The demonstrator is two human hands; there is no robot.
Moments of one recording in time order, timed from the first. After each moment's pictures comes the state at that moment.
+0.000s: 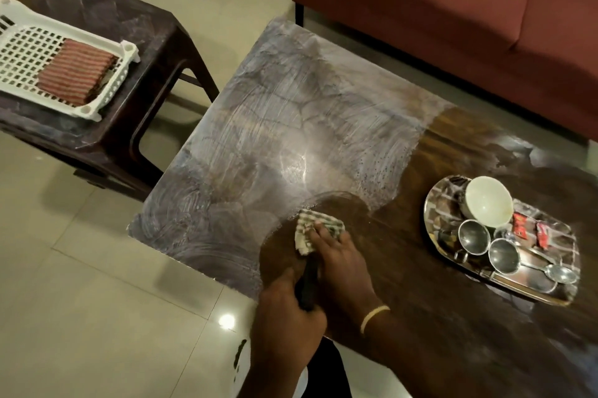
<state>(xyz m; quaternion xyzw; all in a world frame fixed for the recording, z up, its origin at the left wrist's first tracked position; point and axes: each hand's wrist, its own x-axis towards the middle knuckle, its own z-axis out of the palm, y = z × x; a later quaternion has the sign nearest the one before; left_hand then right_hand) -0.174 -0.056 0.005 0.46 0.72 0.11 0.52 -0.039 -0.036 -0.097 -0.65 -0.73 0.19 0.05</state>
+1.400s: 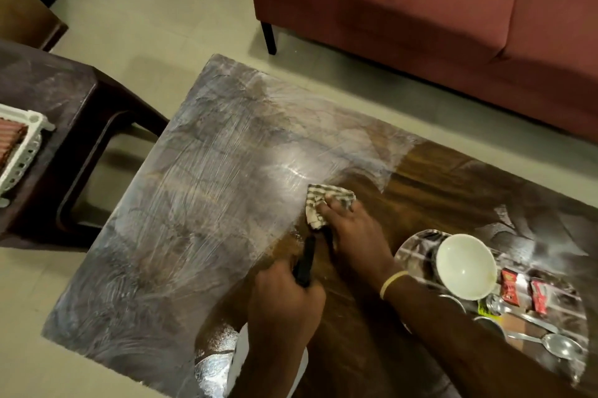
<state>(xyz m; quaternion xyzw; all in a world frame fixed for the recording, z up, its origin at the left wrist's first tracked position) -0.036 0.091 0.001 0.50 0.75 0.10 0.42 0.118 0.128 -0.105 -0.63 -0.76 0.15 0.06</state>
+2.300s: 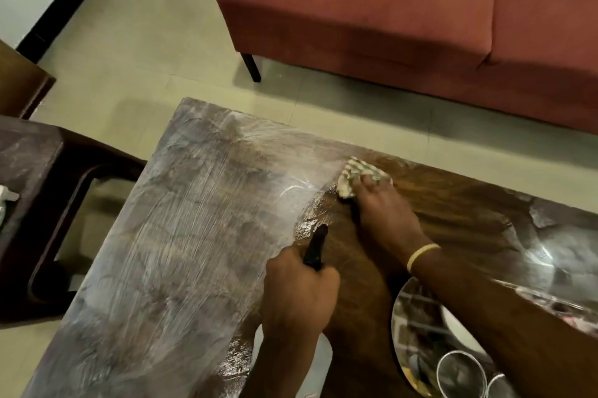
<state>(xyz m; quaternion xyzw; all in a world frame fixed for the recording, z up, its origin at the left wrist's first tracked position) 0.024 0.173 -0.016 0.47 0.74 0.11 0.47 0.204 0.218 -0.115 -0.70 -0.71 0.08 0.00</state>
